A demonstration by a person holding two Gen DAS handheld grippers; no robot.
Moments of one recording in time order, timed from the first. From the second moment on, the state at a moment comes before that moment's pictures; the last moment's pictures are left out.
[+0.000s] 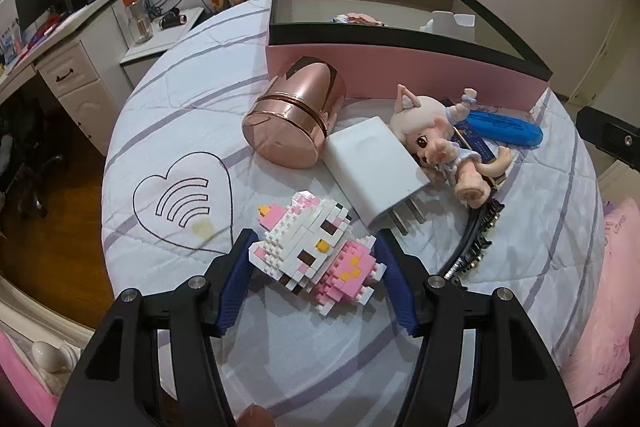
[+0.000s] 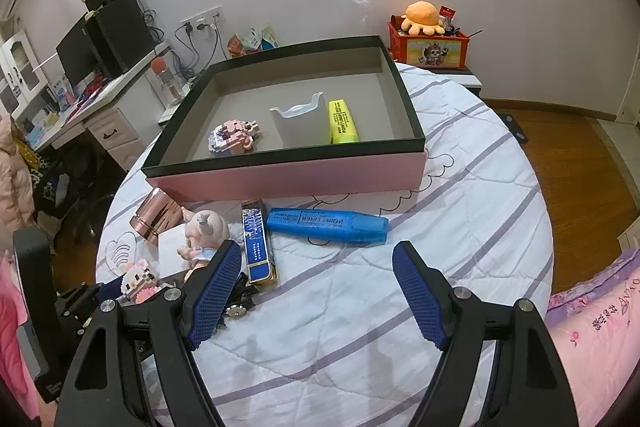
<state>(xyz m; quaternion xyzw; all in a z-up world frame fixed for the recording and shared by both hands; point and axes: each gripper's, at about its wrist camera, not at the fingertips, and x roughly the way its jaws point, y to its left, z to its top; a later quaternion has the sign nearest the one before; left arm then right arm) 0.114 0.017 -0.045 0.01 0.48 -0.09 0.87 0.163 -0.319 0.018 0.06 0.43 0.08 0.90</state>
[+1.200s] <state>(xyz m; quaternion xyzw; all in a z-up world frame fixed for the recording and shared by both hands) 0.290 -0.049 0.051 0.03 0.40 -0.10 0.91 0.283 -0.324 0.059 0.05 0.39 0.08 0.92</state>
